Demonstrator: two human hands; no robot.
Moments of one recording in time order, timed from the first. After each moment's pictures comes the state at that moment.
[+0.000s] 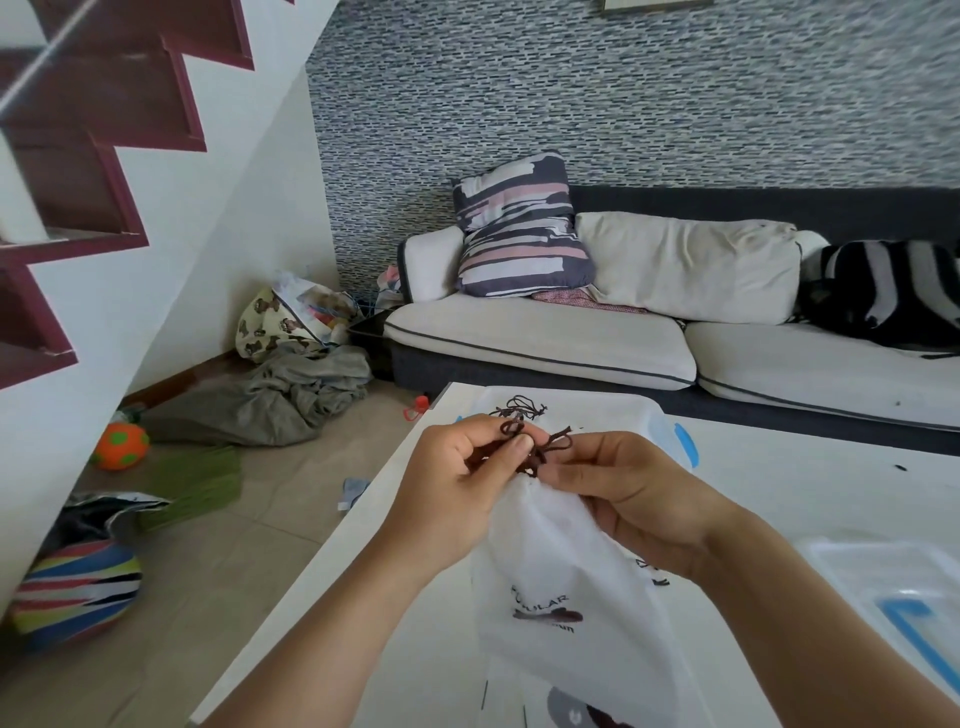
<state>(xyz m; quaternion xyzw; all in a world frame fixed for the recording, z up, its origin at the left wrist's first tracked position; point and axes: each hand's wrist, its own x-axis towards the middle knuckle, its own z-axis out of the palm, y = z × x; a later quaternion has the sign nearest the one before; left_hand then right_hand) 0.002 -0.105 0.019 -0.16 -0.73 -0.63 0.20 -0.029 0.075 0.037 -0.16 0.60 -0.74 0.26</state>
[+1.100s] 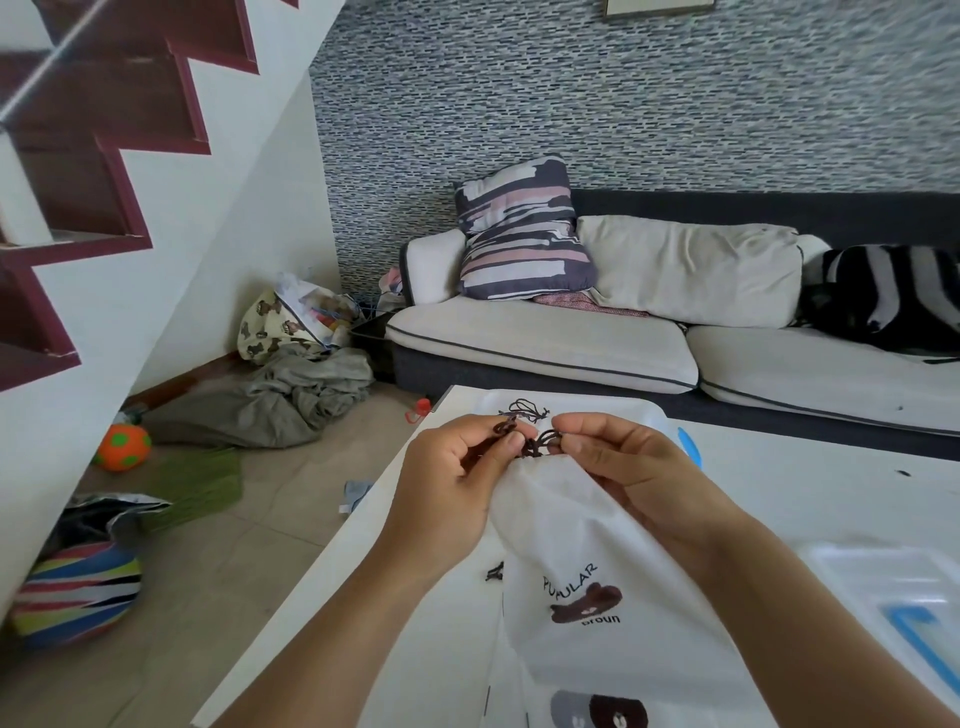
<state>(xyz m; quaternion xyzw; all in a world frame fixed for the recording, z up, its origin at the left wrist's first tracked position) 0.000 -0.111 0.016 -0.14 -0.74 -0.61 0.25 -0.023 0.073 0.046 -0.09 0.56 -0.81 0.17</state>
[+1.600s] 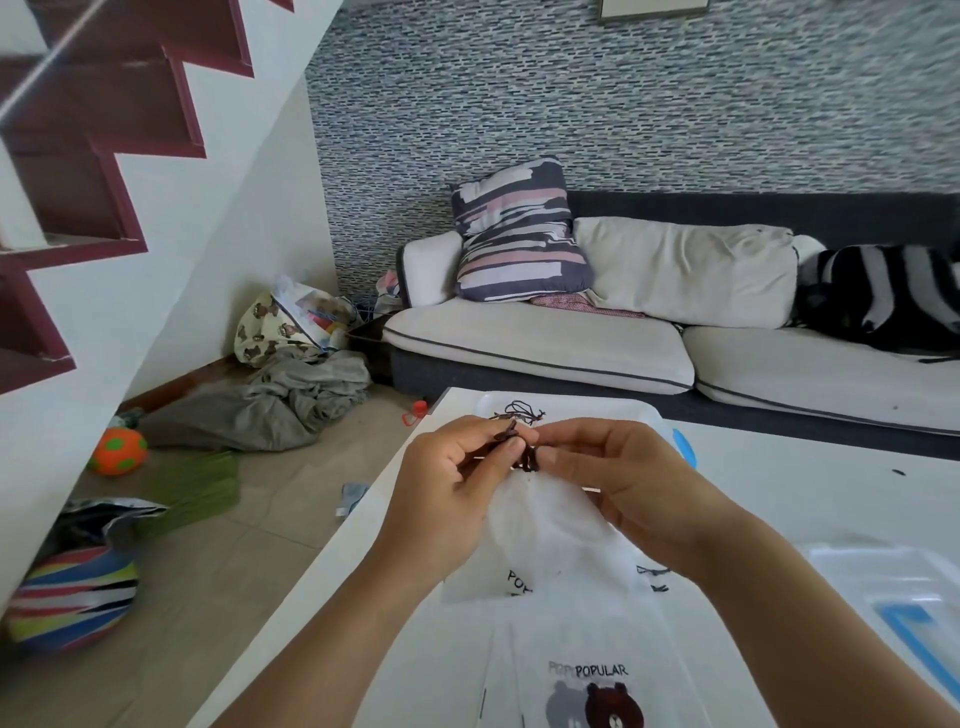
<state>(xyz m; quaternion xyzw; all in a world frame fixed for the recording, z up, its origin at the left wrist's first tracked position) 0.001 -0.110 0.016 -0.16 -0.75 -0.58 0.27 -0.022 0.073 0.051 -0.16 0.63 -0.74 0.18</state>
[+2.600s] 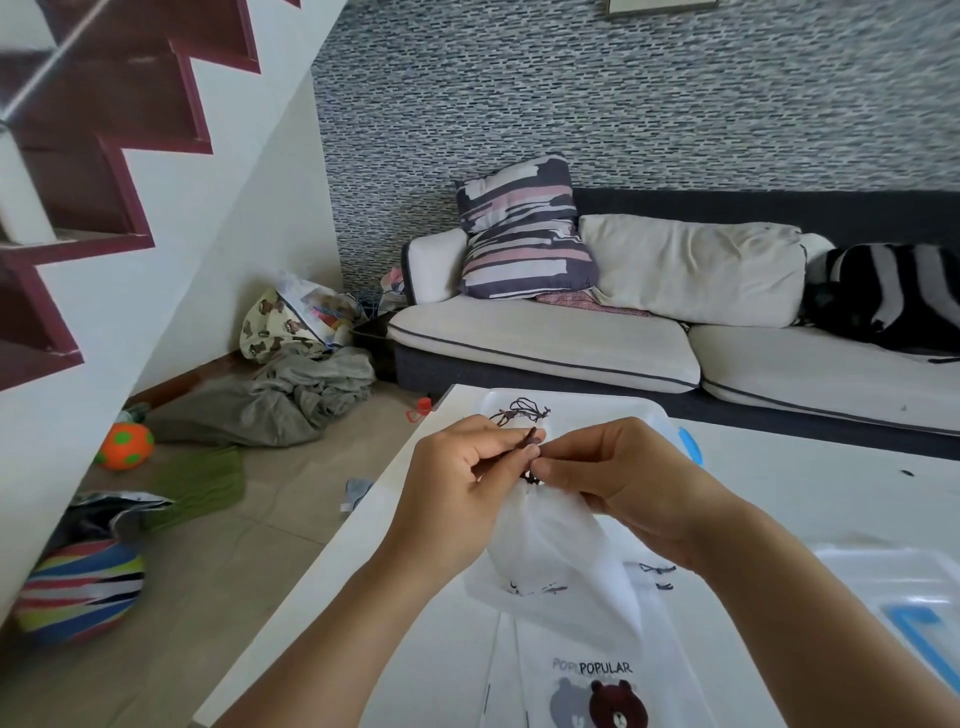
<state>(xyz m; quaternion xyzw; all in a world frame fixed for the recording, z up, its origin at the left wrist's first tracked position) 0.000 -0.109 0.013 -0.17 -0.78 -0.52 0.29 -0.026 0.068 0.051 -0.18 0.72 -0.64 0.17</state>
